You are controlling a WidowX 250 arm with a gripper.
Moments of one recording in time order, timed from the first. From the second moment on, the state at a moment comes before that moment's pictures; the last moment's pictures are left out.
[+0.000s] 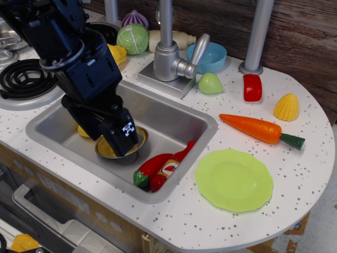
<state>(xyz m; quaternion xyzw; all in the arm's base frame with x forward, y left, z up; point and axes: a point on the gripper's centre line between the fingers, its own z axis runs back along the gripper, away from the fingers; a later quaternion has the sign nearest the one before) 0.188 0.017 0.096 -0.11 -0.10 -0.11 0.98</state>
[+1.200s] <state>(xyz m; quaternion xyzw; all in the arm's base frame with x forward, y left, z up) 0.310 -0.080 0.114 -0.02 -0.10 0.32 0.94</state>
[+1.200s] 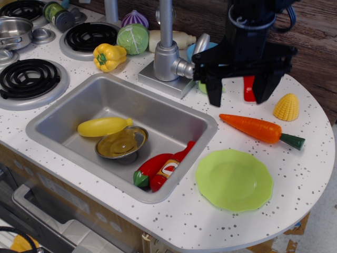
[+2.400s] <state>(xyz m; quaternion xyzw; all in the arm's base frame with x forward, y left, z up) 0.379 -0.097 0.029 -0.04 -0.11 0.49 0.86</state>
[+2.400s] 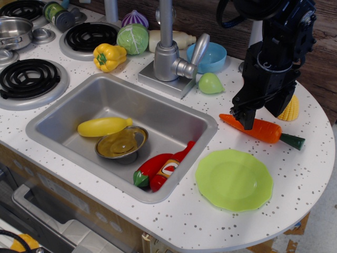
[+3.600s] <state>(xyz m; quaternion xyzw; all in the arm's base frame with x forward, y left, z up) 0.376 -0.099 0.006 -0.06 -0.11 0.51 0.85</state>
